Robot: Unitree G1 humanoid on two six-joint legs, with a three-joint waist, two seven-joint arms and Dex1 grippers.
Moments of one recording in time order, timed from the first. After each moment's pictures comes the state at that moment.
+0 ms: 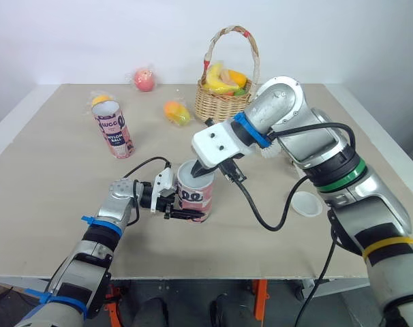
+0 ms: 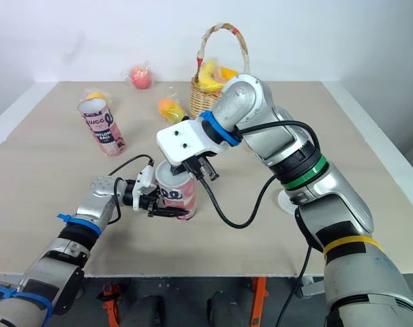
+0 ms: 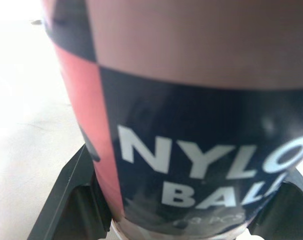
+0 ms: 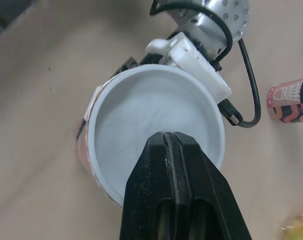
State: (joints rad) left arm -0.68 0.33 -0.18 0.66 -0.25 -0.15 -1.46; right arm -1.23 -0.52 0.52 0.17 0.06 0.22 1.56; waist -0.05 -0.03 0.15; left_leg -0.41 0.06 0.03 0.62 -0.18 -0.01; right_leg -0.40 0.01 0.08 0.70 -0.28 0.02
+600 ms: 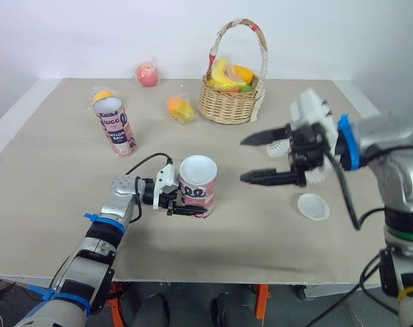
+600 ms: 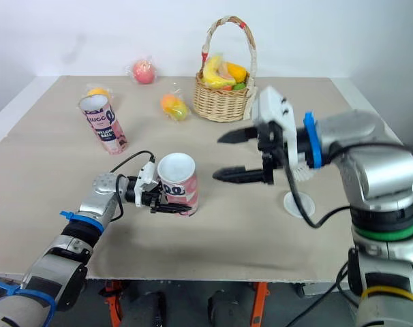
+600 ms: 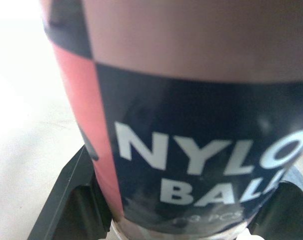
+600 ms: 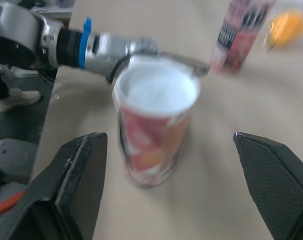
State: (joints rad) left arm -0.72 0.30 -0.16 0.71 -0.24 -0.18 -1.44; right arm -0.68 -0.78 -0.02 -0.38 0.46 0.92 1.23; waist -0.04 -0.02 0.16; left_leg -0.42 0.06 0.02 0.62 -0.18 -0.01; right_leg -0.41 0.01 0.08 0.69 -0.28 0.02
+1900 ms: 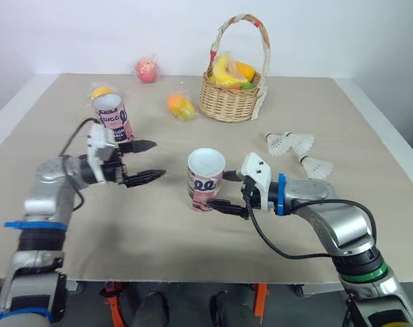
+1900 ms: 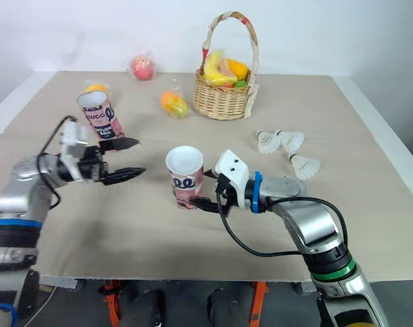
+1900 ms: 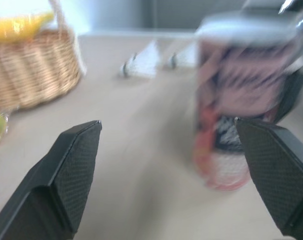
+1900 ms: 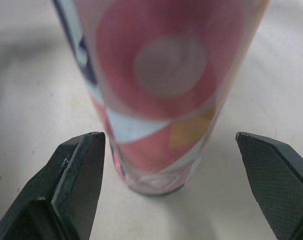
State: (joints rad) left arm -0.52 0.66 0.16 0.09 -0.58 0.30 -1.32; right arm -0.52 -0.56 0.21 -0.30 0.33 0.71 0.86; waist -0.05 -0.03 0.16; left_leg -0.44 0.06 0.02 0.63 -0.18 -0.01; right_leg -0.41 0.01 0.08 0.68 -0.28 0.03
